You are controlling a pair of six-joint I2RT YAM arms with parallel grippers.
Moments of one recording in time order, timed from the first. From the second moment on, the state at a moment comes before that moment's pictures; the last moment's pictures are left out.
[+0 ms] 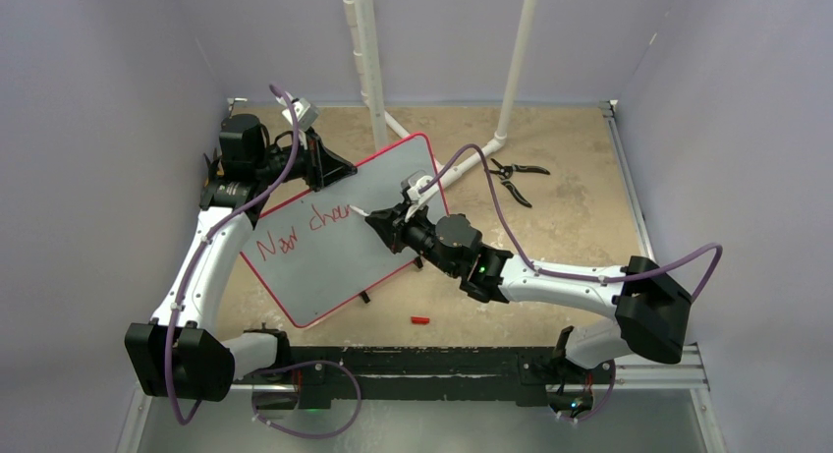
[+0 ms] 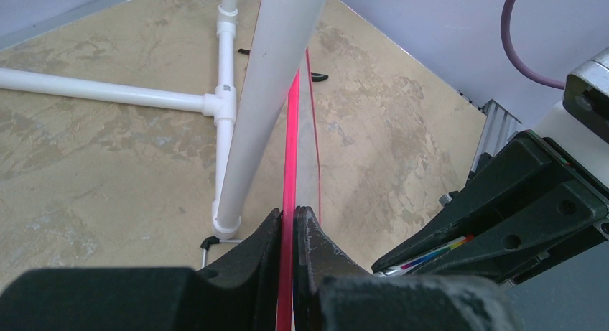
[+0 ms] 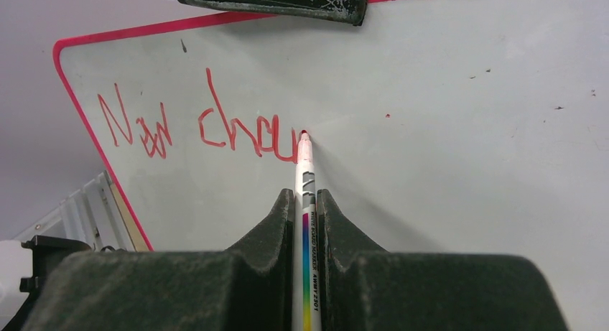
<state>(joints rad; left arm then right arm) -0.07 1.21 1.13 -0.26 0.94 -0.07 1.09 1.41 0.85 0.58 0.24 0.27</state>
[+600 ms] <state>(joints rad) -0.07 1.21 1.13 -0.26 0.94 -0.07 1.09 1.39 0.82 0.58 0.28 0.30</state>
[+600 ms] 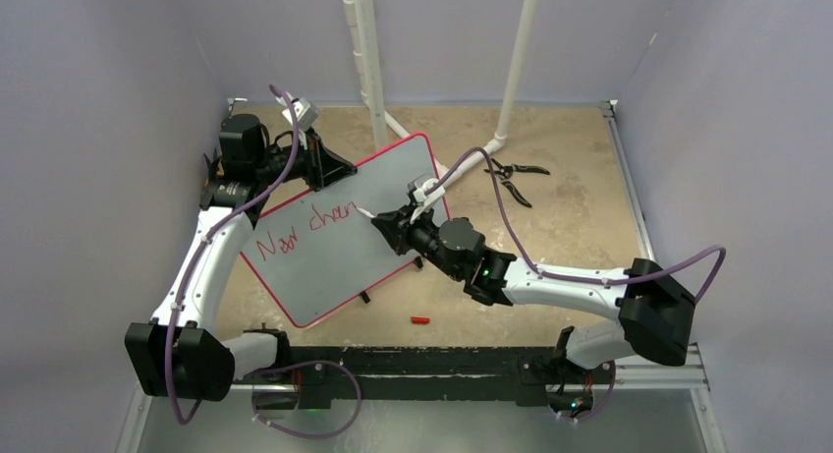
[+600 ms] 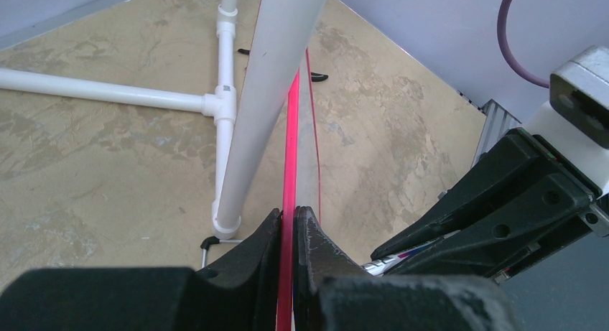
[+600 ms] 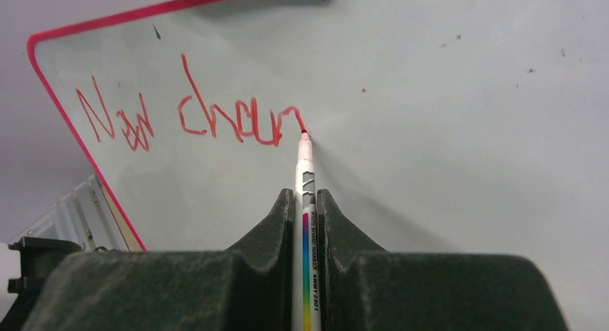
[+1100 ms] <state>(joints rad) -0.07 1.21 1.13 -0.26 0.94 -0.07 1.09 1.37 0.78 0.56 0.27 0.31</state>
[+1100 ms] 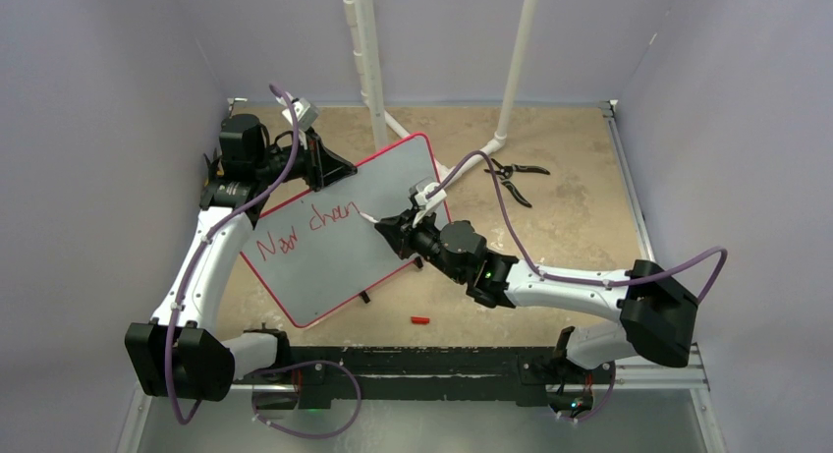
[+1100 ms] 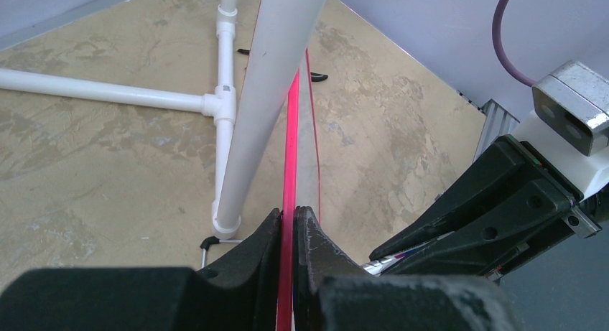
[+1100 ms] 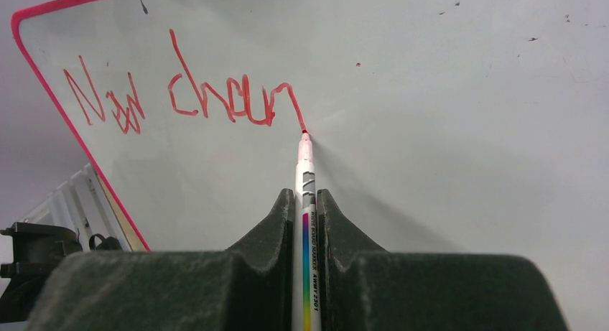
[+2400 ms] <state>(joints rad) -0.07 1.21 1.12 -0.25 0.94 -0.07 1.04 1.31 0.81 0.52 0.22 0.28</state>
